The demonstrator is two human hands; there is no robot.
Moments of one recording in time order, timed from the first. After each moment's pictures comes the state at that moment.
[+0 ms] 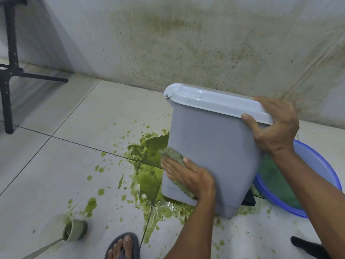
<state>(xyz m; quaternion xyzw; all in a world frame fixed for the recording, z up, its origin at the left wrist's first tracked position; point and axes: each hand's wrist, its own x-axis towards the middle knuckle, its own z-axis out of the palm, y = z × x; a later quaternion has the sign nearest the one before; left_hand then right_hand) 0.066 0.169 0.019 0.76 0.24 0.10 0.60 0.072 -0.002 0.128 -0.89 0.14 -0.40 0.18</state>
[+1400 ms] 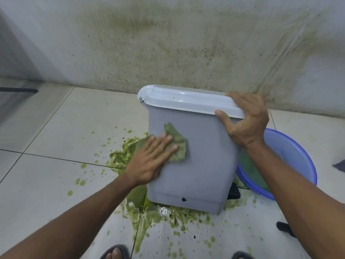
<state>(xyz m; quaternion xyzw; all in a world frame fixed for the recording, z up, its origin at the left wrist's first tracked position) 0.195 0.288 0.008 0.73 -0.62 0.22 0.17 0.072 0.006 0.132 -0.87 0.16 -0.42 0.18</state>
